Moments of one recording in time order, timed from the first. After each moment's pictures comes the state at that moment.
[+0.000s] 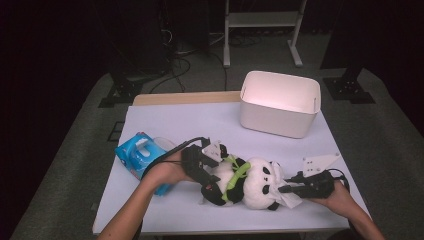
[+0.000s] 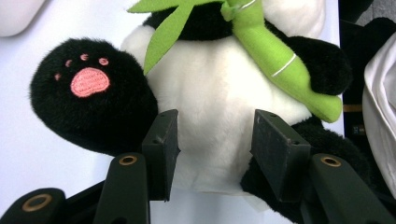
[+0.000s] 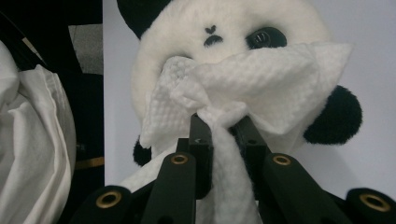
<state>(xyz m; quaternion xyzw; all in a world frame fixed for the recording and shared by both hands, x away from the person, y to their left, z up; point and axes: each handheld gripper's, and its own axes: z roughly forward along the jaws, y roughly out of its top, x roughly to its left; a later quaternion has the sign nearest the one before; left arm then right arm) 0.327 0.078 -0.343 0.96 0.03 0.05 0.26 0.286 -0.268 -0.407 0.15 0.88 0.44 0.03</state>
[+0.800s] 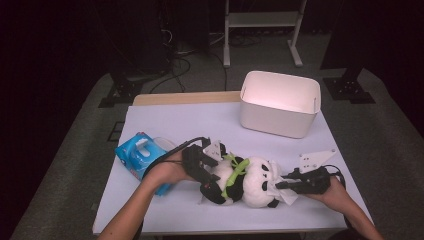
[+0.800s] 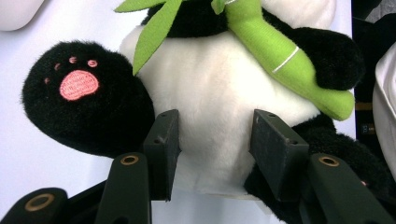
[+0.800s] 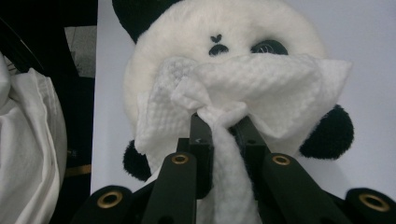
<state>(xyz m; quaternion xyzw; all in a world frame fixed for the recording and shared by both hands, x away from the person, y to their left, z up) 0.331 0.076 -0.347 0.96 0.04 0.06 0.25 0.297 -0.263 -0.407 0.14 0.88 0.45 0.04</state>
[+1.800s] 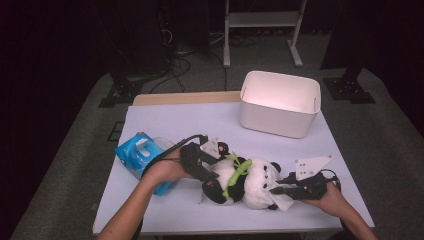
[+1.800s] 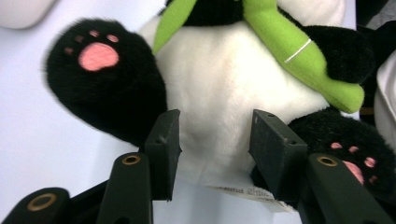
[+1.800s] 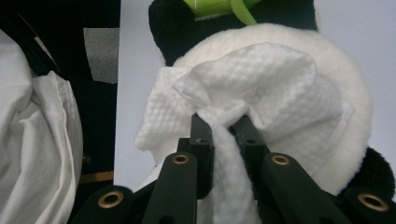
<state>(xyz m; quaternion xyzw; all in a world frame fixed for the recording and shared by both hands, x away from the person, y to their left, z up) 0.336 0.080 -0.350 0.96 0.04 0.05 0.26 0.282 -0.247 -0.403 0.11 0.88 0.46 0.04</state>
